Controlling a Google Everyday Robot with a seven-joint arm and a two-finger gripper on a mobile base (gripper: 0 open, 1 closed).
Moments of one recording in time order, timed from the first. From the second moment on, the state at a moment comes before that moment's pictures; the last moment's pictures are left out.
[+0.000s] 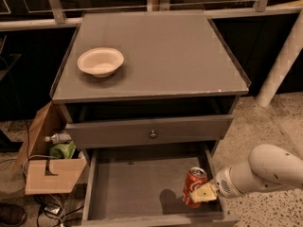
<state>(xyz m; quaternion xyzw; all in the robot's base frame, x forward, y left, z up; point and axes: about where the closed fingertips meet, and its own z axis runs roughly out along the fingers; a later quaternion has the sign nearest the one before) 0.402 -0.194 0.554 -0.22 0.94 0.22 0.13</state>
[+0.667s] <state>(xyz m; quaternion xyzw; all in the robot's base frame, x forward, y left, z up) 0.396 -0.166 0.521 -0.25 0.93 0.25 0.08</state>
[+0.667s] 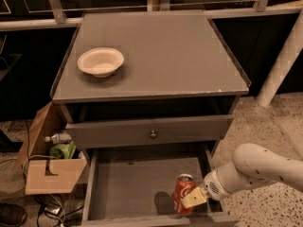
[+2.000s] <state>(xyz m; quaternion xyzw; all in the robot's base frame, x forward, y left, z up) 0.419 -0.158 0.482 -0.26 0.94 0.24 0.03</state>
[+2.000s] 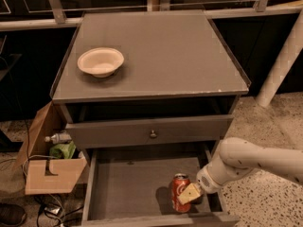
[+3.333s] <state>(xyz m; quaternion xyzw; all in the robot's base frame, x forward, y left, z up) 0.441 -0.154 0.446 -0.26 0.94 0.22 -0.01</state>
